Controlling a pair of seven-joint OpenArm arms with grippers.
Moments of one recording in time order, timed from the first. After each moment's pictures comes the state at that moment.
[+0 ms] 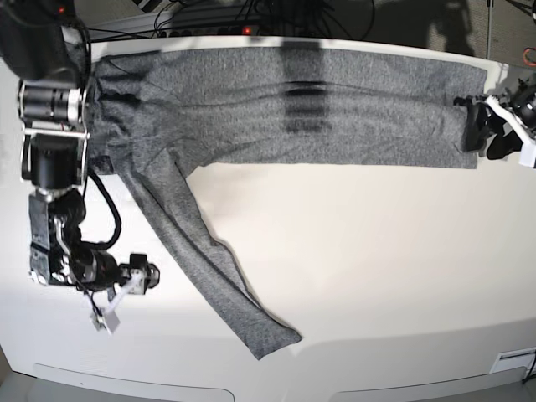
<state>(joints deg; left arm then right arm) 22.3 -30.0 -19.8 86.2 -38.6 -38.8 26.7 35.5 21.1 0.7 47.6 26.3 29.2 -50.8</state>
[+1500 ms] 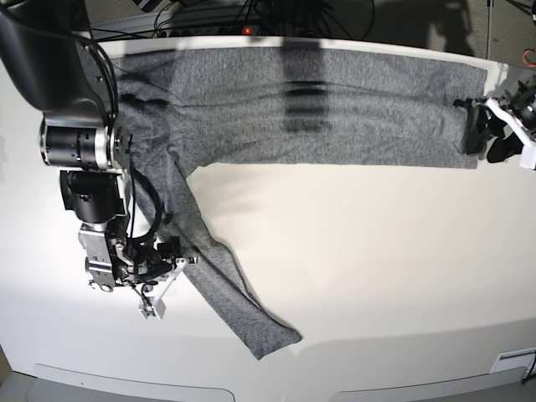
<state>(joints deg) 22.0 -29.8 -19.8 86.2 -38.6 -38.8 25.8 43.7 11.8 -0.3 20.8 4.6 25.5 -39.8</state>
